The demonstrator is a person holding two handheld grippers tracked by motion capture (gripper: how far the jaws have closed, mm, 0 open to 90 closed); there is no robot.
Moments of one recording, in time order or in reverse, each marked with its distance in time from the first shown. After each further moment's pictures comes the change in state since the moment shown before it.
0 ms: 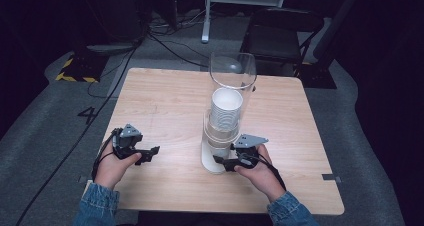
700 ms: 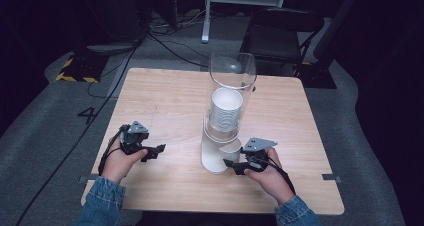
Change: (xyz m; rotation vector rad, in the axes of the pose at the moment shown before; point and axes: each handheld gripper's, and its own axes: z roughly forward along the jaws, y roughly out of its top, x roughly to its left) left arm -0.004 0.013 0.019 0.016 -0.039 0.018; right arm -0.010 -0.016 -0.024 0.061 -0.048 -0.001
